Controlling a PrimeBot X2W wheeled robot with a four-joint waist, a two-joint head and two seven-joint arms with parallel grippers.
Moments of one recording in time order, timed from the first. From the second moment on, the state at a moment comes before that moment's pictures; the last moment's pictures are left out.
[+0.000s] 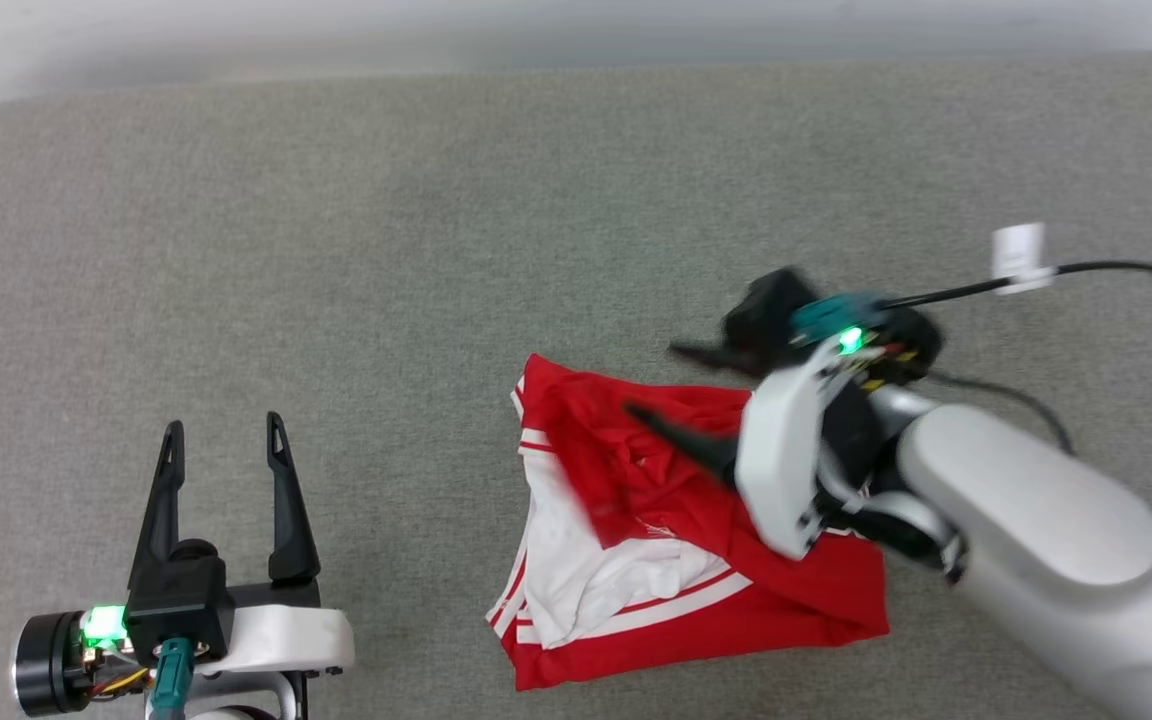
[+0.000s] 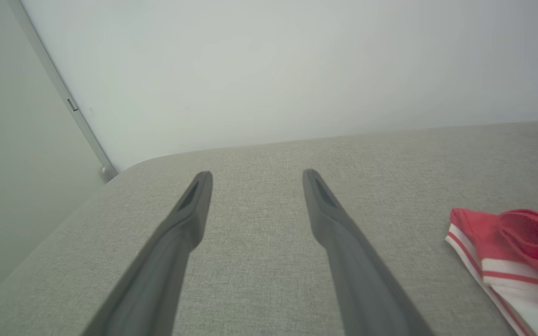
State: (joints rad) left arm -0.01 0.11 -0.04 -0.08 -0.01 0.21 -0.26; right arm -0.83 -0.39 1.02 0.27 0.81 0.13 0.34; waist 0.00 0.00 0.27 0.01
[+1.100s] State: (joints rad) left arm 0.10 0.10 -0.02 -0.08 -0.02 0.18 -0.26; right arm -0.06 -0.09 0.03 0.04 0.15 0.13 -0.26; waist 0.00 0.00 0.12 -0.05
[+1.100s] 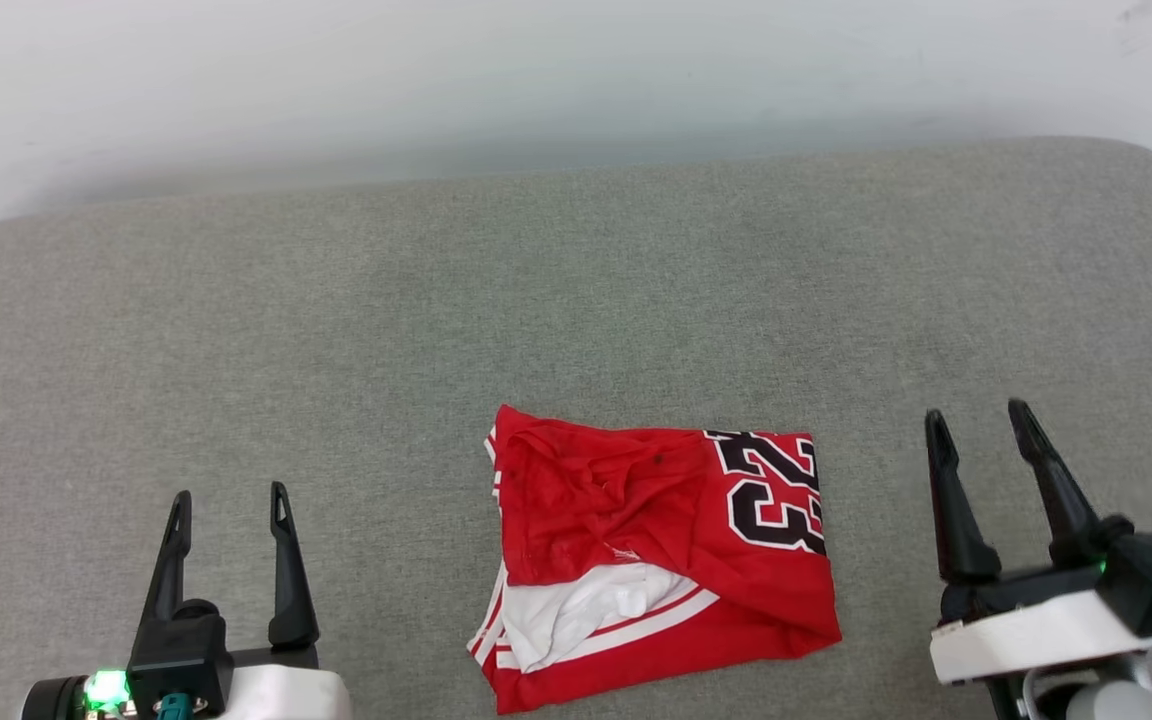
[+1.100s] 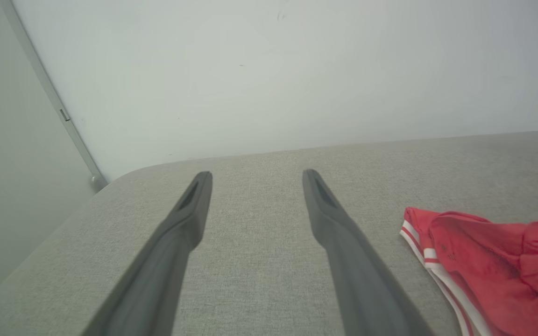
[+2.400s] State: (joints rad) left arm 0.03 0.08 -0.02 -0.04 -0.02 0.10 -0.26; right arm -0.37 -0.48 0.28 0.19 0.98 0.13 0.79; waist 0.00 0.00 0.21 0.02
